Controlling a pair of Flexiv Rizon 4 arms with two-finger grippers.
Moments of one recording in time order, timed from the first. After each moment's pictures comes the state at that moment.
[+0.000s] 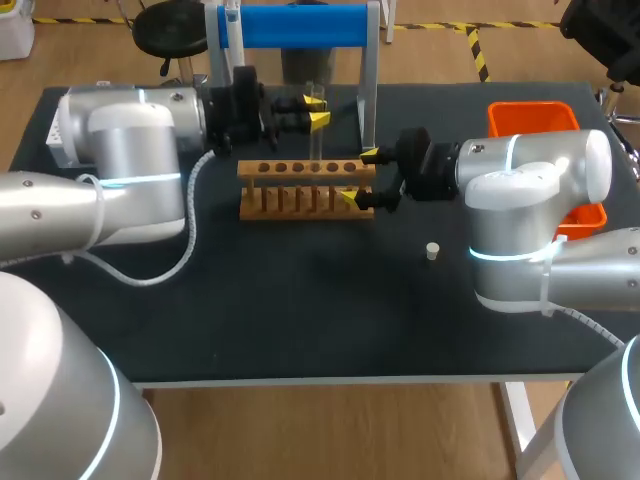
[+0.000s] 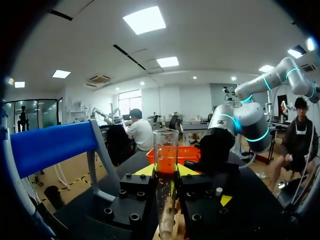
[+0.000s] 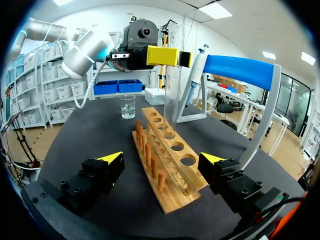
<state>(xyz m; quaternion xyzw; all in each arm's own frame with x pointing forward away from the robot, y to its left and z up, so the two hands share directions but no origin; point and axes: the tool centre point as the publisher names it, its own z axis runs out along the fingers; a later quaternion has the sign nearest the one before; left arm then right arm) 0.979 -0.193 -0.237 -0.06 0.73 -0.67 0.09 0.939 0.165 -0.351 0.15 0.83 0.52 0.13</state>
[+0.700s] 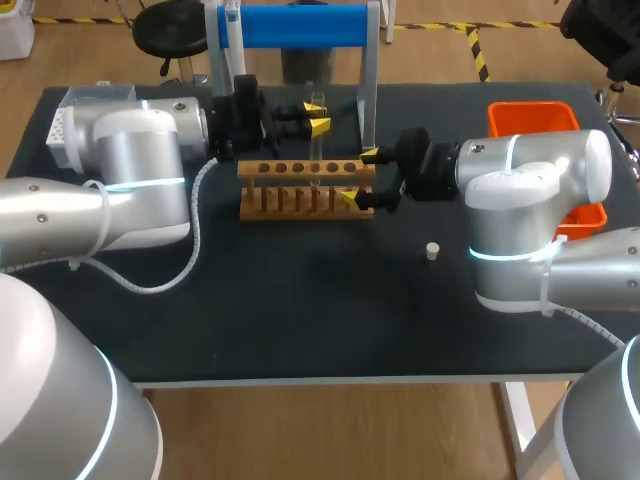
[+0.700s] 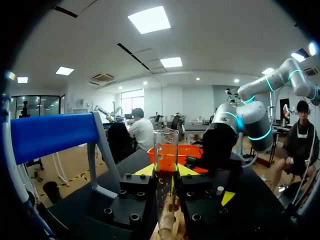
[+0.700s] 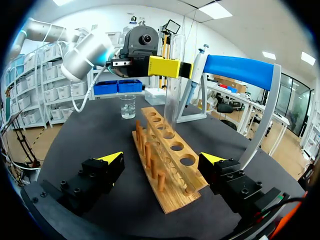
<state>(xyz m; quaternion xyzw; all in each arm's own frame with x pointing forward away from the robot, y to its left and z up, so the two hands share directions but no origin) 0.982 -0.192 -0.252 -0.08 0.73 -0.67 0.09 0.939 0.165 -0.351 0.15 0.83 0.52 0.13</state>
